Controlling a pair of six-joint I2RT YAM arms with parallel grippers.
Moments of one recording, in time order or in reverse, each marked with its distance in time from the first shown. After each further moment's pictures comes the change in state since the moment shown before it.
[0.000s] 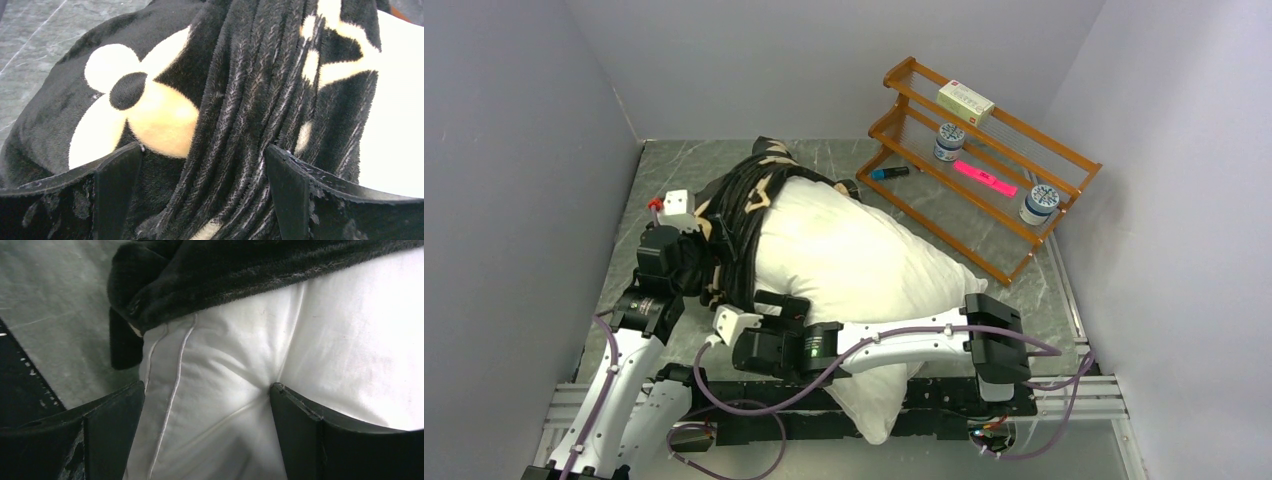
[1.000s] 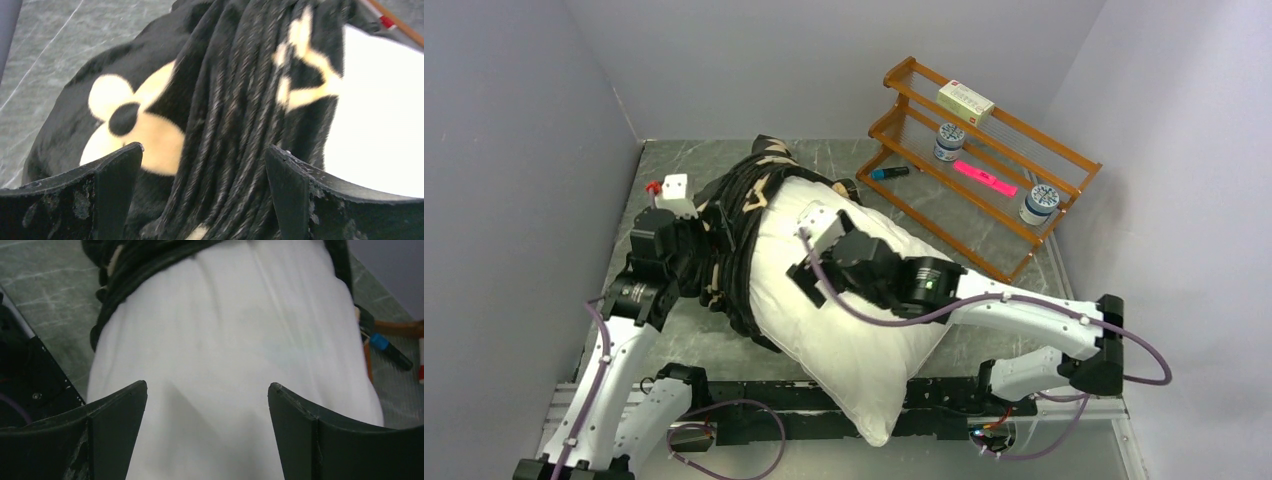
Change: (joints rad) left arm -0.003 0.103 0.196 -0.099 0.039 0.037; right arm -0.335 -0.531 -0.152 0.033 -0.348 0.163
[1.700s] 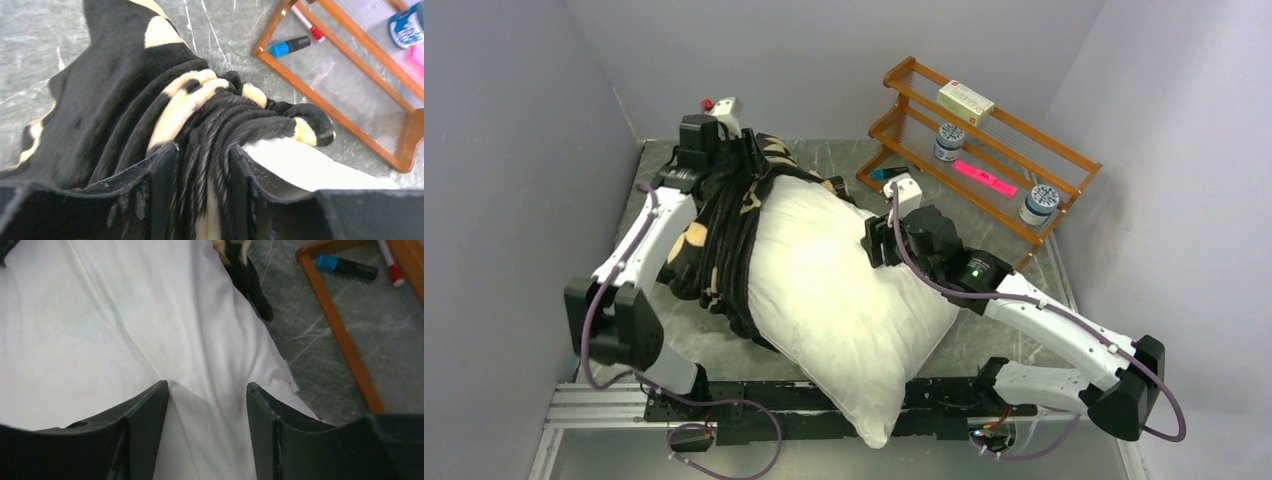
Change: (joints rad) left arm -0.019 0.778 0.546 0.084 0.281 -0.085; right arm -0.358 -0.200 -0.302 0.121 -0.107 0.175
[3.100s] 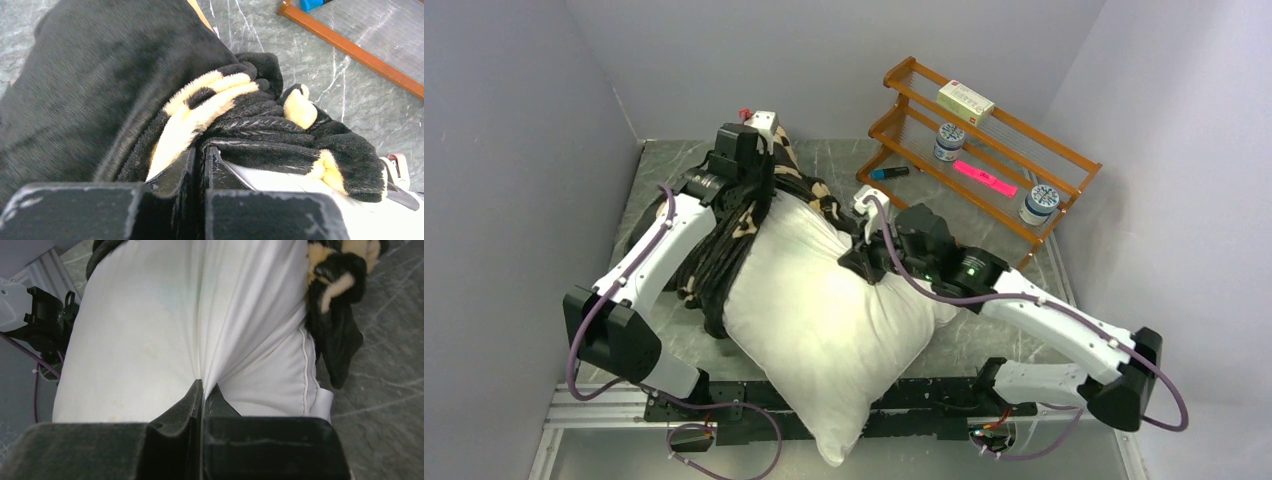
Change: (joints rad) left arm -0.207 -0.114 -0.003 -0.185 -0.343 0.132; right arm 0.075 0.065 0.113 -0.031 -0.401 -0.100
